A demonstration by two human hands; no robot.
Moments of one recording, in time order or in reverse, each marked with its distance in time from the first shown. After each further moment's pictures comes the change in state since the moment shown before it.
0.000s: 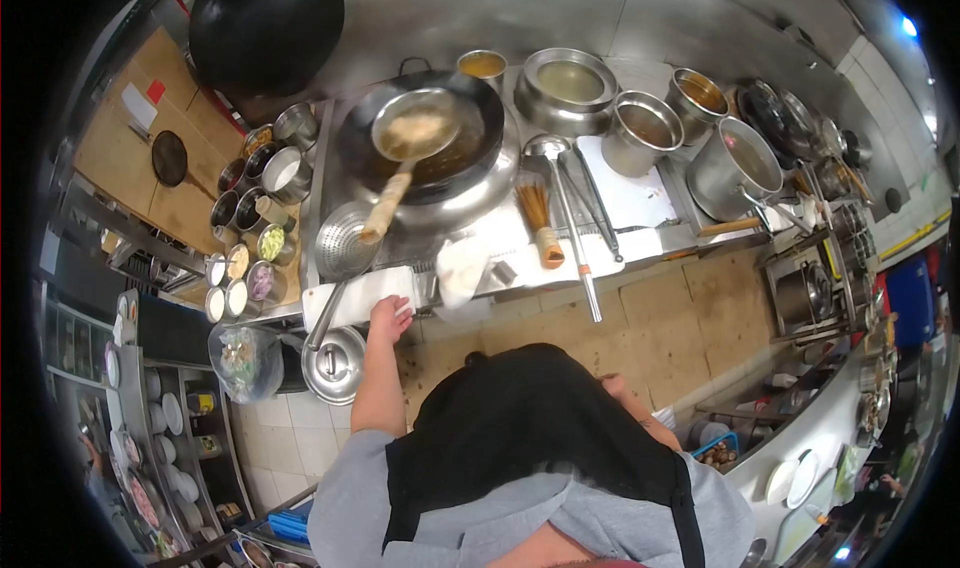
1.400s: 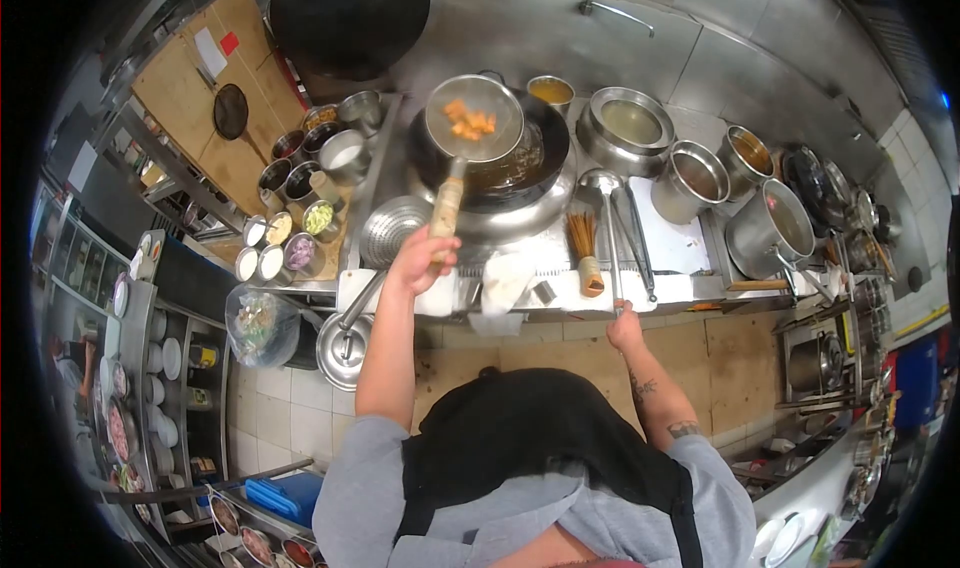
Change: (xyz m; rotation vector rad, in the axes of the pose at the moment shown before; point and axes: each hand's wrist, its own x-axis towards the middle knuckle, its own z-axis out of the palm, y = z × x) left_hand -0.154 0.147 0.087 -0.054 -0.573 0.338; right_hand 0.057 -0.216 0.001 -0.535 0.309 -0.574
